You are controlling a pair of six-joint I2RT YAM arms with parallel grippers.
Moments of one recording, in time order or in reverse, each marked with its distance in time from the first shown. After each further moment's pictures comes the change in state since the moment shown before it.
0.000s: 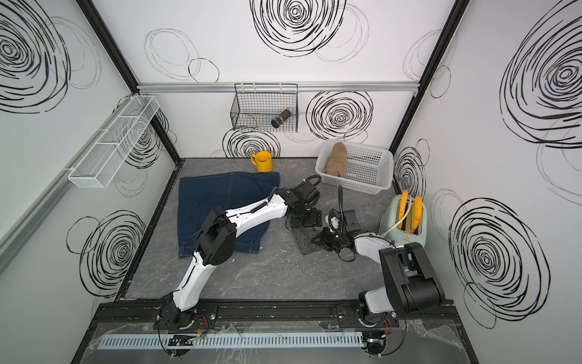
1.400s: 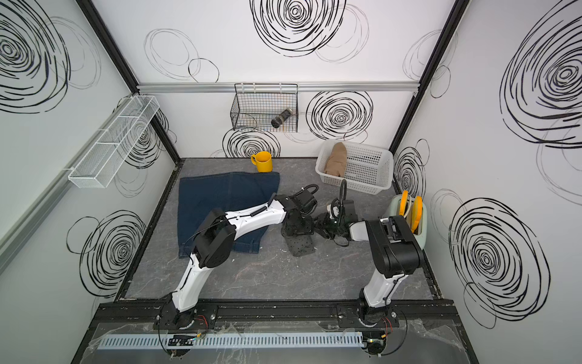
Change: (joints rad) left arm -0.032 -0.039 -0.185 0.050 0.000 -0.097; right arm -0.042 0.259 0.123 0.308 -0.048 0.267
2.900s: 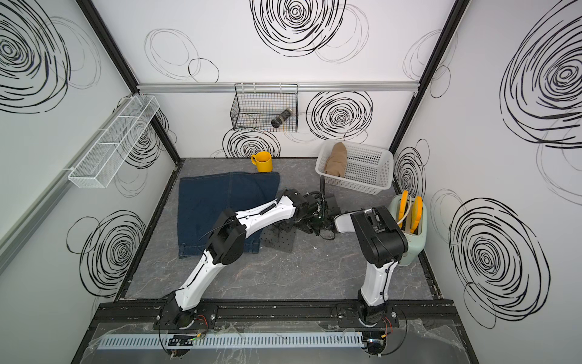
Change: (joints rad) left arm -0.015 0.171 0.320 -0.644 -0.711 0.332; right arm 0.161 0.168 0.181 -0.028 -0.094 0.041
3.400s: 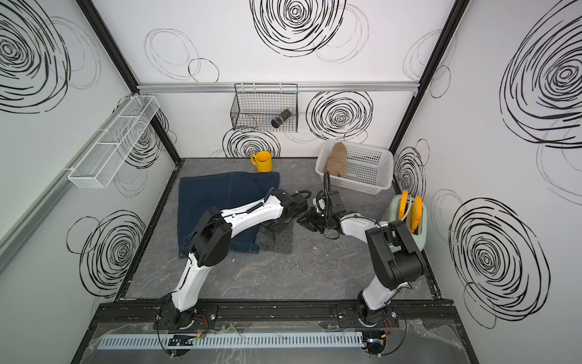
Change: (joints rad) left arm 0.043 -0.158 -0.218 0.084 0.013 0.030; right arm 0.002 -0.200 0.001 -0.187 0.127 -0.028
